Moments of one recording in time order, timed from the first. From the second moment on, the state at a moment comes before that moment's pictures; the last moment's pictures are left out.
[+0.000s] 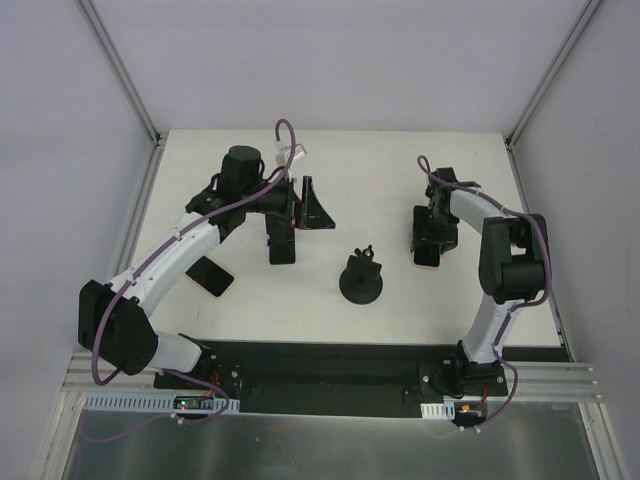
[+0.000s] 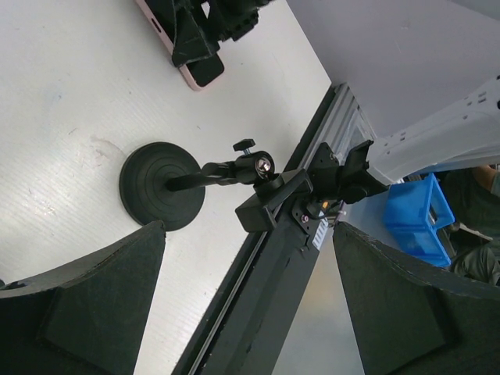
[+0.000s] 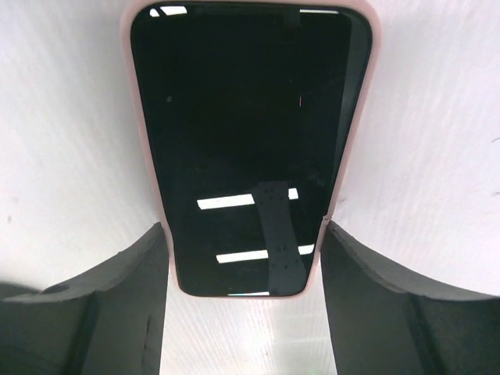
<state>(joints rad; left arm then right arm) -0.47 1.37 1.18 -0.30 0.81 -0.50 0.14 1.91 1.31 -0.80 0.05 0.20</state>
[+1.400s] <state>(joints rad) -0.60 1.33 1.16 -0.08 0.97 -0.55 1.22 1.02 1.13 -0.71 0.55 -0.24</state>
